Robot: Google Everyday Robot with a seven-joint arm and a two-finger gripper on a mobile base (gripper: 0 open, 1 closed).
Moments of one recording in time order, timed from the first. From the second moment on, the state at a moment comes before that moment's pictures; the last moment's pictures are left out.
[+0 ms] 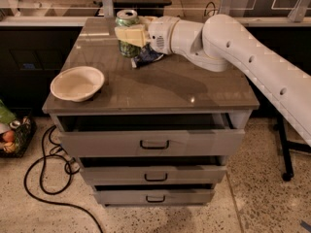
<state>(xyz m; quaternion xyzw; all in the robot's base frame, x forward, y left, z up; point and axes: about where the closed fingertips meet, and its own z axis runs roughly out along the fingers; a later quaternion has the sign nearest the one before) 0.707 0.059 0.965 -0.37 0.62 0.33 0.61</state>
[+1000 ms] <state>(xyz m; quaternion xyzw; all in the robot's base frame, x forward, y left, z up) 0.659 0.141 0.954 -0.41 0.59 0.39 0.57</state>
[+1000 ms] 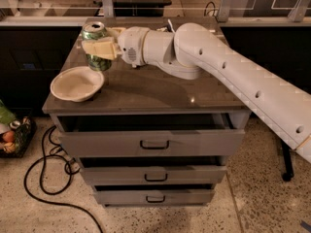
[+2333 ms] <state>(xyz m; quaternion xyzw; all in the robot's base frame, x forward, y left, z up) 0.623 0.185 0.915 -0.44 0.59 0.41 0.54</state>
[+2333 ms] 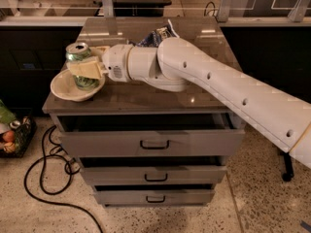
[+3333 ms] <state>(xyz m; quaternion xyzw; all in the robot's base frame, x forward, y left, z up) 0.641 0.190 0.896 -0.45 0.59 0.42 0.53</state>
